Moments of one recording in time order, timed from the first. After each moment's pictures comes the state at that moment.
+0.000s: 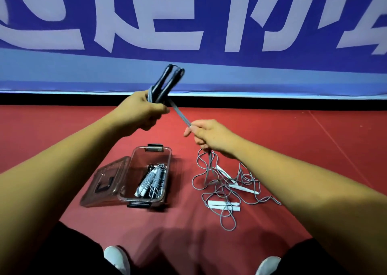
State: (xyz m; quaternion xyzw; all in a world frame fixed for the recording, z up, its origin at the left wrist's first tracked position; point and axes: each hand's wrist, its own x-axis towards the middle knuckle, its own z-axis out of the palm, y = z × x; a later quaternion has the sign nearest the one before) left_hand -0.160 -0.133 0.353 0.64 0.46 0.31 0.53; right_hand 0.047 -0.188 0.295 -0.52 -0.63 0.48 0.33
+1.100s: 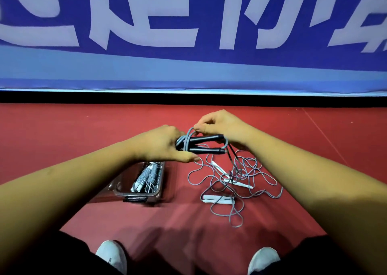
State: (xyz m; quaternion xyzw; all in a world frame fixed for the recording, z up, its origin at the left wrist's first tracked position) left_hand -0.126 -0.202 0.323 0.91 0.34 0.05 0.25; right_hand 0.079 -0.214 0.320 -0.53 -0.68 0.40 0.31
